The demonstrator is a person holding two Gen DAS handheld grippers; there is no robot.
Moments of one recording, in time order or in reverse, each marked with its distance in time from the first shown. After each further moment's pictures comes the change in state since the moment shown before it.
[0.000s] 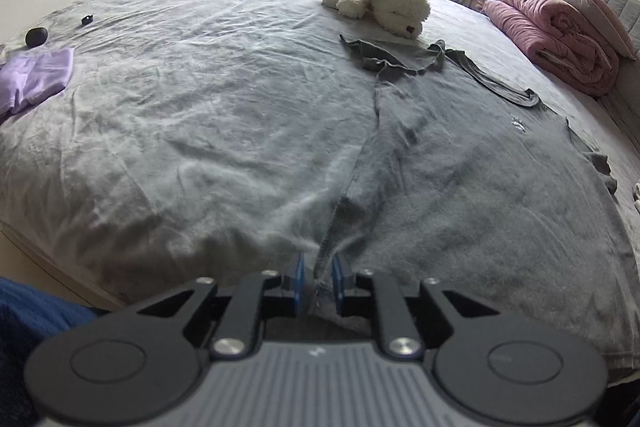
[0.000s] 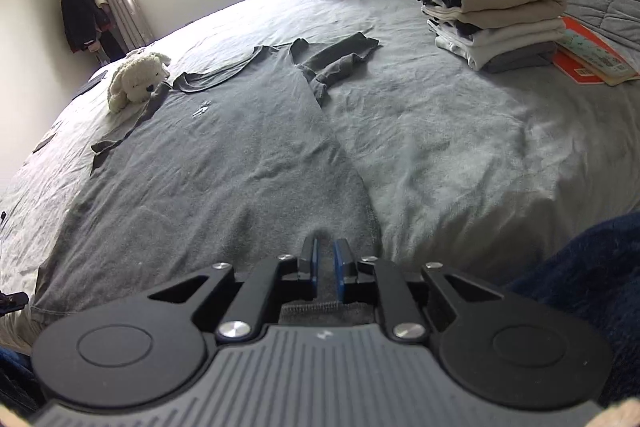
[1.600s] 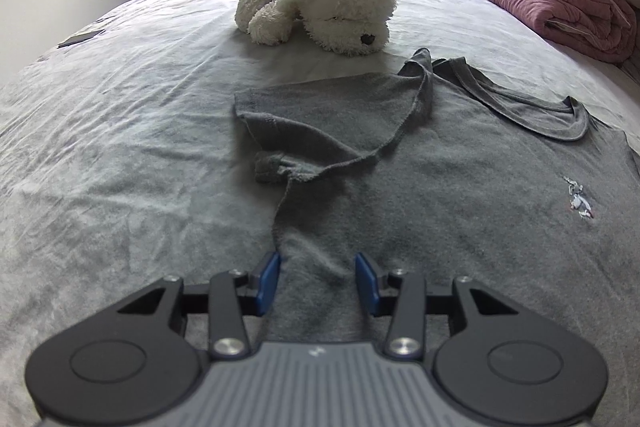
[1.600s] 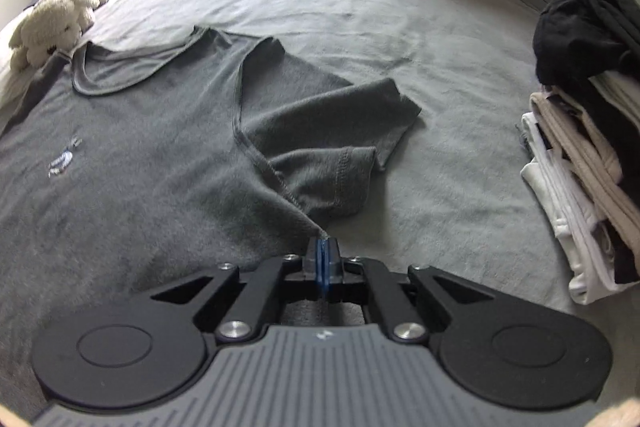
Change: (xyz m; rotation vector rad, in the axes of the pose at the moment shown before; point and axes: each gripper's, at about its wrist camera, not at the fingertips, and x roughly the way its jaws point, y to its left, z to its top) left arm 0.207 -0.126 0.138 0.213 0.005 0.056; right arm 0.241 -0.006 0.172 -0.291 0.209 -0.145
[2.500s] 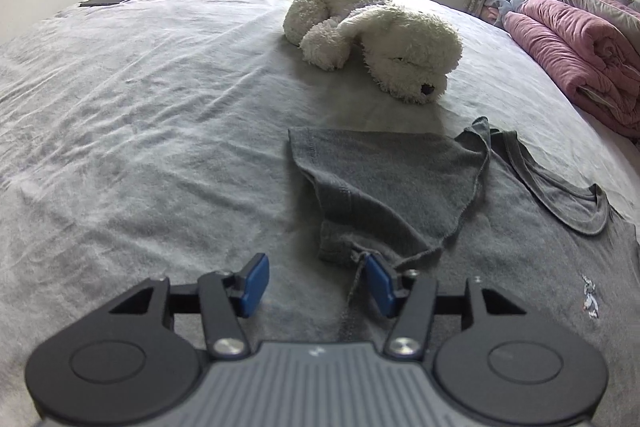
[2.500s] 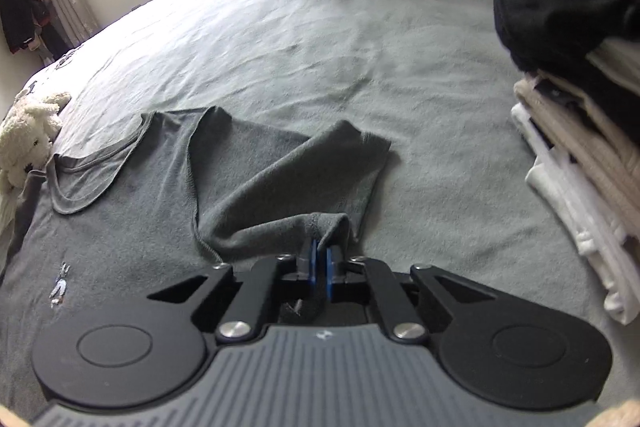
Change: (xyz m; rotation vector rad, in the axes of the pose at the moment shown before) left arm 0.025 0.069 0.049 -0.228 0.004 -0.065; right arm 0.009 -0.046 0.039 0.284 -0.120 0.025
